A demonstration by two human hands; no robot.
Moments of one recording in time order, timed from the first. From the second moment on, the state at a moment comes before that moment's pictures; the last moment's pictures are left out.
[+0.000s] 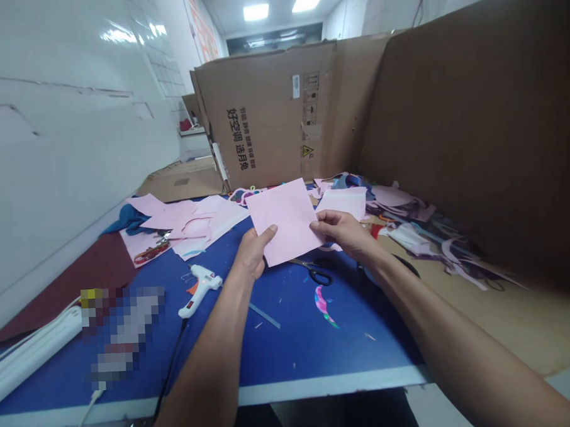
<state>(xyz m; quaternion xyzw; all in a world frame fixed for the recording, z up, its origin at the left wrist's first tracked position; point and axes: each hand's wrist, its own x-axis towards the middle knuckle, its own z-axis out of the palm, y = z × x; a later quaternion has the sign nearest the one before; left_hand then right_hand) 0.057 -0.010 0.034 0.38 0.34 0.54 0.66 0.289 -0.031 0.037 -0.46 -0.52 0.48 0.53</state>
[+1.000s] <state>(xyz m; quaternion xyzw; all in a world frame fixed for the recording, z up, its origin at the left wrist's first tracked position) 0.056 -0.003 0.029 0.40 0.31 0.60 0.62 0.291 -0.029 0.031 -0.47 -0.51 0.47 0.55</state>
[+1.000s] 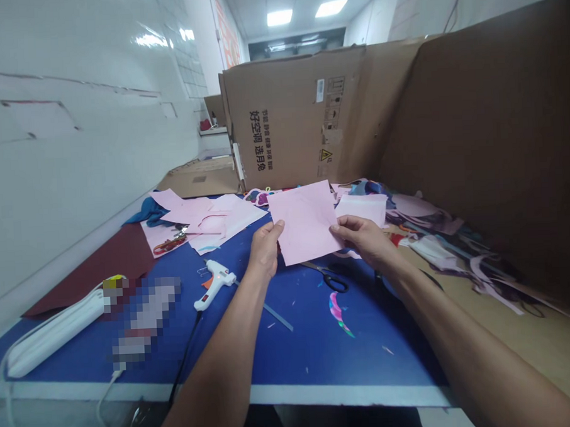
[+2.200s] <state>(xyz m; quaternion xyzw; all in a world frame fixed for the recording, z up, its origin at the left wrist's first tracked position) 0.047 -0.007 0.045 0.35 0.40 0.62 0.58 0.308 -0.018 0.019 -0.44 -0.46 0.45 0.62</state>
